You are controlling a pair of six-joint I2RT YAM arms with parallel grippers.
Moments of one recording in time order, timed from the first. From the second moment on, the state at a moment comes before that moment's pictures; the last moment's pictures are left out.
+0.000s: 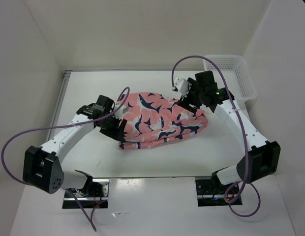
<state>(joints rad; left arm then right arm) -0.34 1.31 1.02 -0.90 0.25 0.07 0.33 1.41 1.34 -0.72 -0.09 -0.86</state>
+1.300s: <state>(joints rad) -0.51 1.49 0.97 -0.72 0.18 0.07 0.48 1.61 1.31 -0.58 -0.13 -0.53</state>
